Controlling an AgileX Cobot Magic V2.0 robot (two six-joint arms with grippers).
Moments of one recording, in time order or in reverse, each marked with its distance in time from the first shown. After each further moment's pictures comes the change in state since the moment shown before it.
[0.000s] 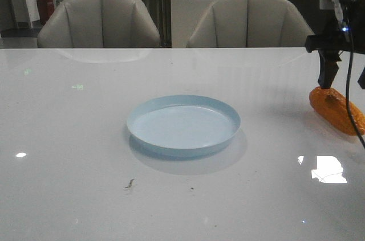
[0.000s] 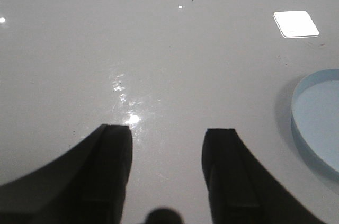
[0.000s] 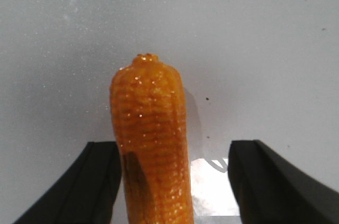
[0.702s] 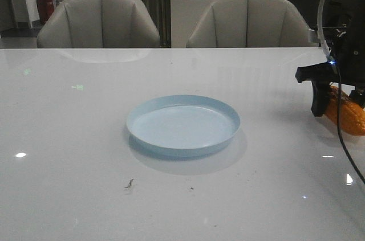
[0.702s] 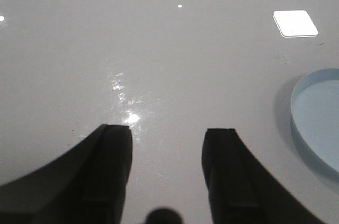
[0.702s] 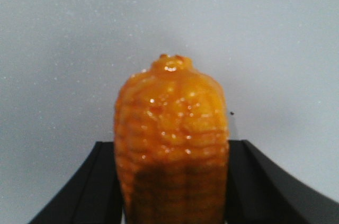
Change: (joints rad) left arm 0.000 0.000 0.000 -0.002 0.002 0.000; right arm 0.000 0.118 -0.014 0.027 -0.050 -0.043
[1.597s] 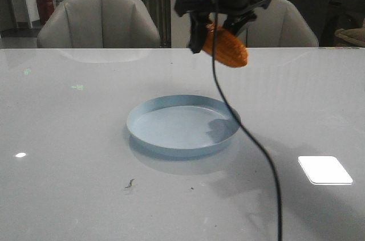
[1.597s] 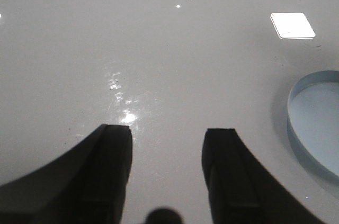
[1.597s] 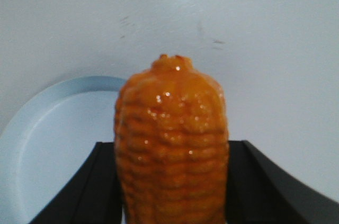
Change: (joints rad) left arm 0.000 0.000 0.000 -0.019 0.000 0.000; right arm 0.438 0.053 -0.458 0.051 0.240 -0.143
